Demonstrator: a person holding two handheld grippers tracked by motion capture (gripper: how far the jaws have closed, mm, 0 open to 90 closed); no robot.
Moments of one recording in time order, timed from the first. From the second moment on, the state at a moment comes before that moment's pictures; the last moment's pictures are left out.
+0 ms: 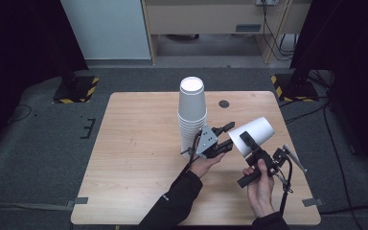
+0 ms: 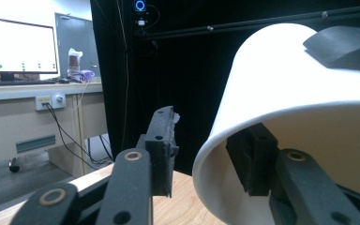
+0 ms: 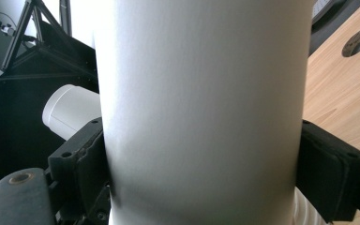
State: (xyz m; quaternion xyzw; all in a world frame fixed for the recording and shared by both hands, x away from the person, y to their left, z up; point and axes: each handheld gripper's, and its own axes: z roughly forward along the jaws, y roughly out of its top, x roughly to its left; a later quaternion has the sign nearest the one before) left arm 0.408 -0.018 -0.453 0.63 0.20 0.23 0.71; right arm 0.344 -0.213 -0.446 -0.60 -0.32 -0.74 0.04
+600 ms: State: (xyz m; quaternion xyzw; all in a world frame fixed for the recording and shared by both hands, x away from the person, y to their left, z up) left arm 0.406 -0.016 -0.454 0.63 0.18 0.23 0.72; right arm 0.346 -0.215 -0.447 -0.60 -0.31 -0.74 0.05
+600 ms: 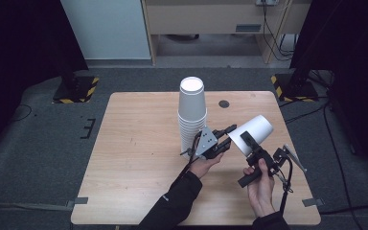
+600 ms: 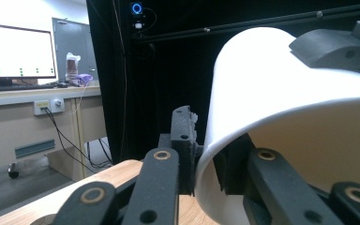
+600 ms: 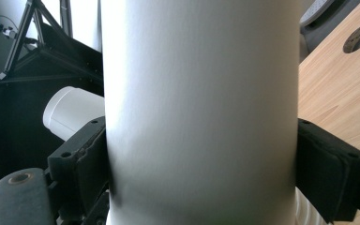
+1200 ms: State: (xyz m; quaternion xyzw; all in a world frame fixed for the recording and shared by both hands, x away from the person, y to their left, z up) left arm 0.400 -0.013 -0.454 0.64 0.17 0.23 0.71; right arm 0.347 -0.217 -0.445 -0.59 -0.32 -0.74 0.03
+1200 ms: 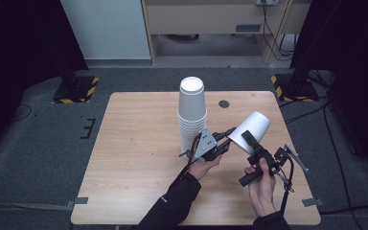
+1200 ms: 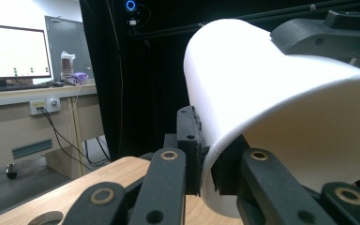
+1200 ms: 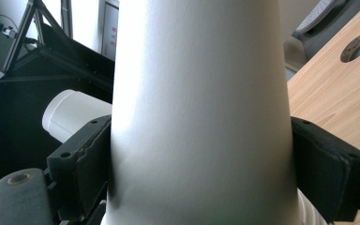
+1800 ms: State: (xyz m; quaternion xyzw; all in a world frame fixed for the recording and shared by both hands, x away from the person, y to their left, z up) left arm 0.396 -0.006 -0.452 0.65 0.17 0.23 0.71; right arm 0.351 -0.218 -0.443 -0.58 -0.33 -0.74 0.03
